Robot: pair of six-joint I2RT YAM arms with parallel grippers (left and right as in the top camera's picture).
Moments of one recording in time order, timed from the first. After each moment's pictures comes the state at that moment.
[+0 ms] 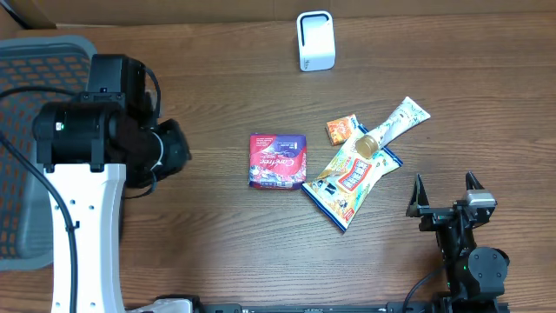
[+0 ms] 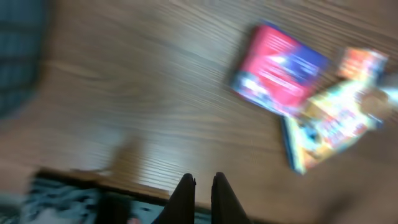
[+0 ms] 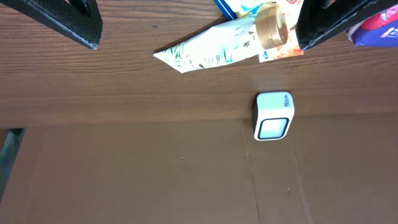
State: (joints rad) left arm -0.02 1.45 1.80 -1.69 0.06 -0.48; right arm 0.04 0.01 0.02 -0.03 0.00 0.07
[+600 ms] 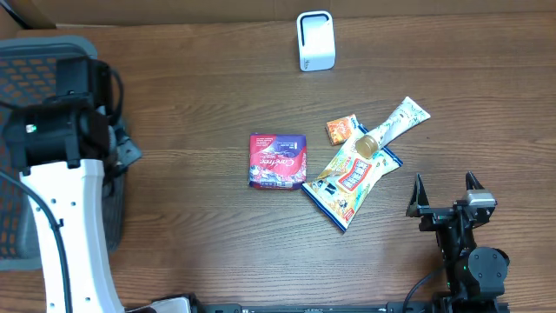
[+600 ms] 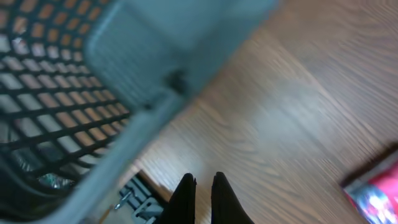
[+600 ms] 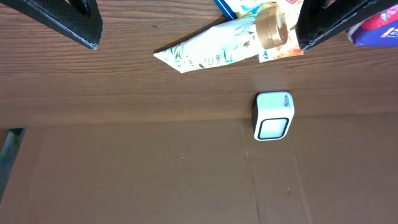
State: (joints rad) left arm 0.16 1.45 1.79 -1.69 -0.35 -0.58; right arm 0.04 0.01 0.02 -0.04 0.00 0.07
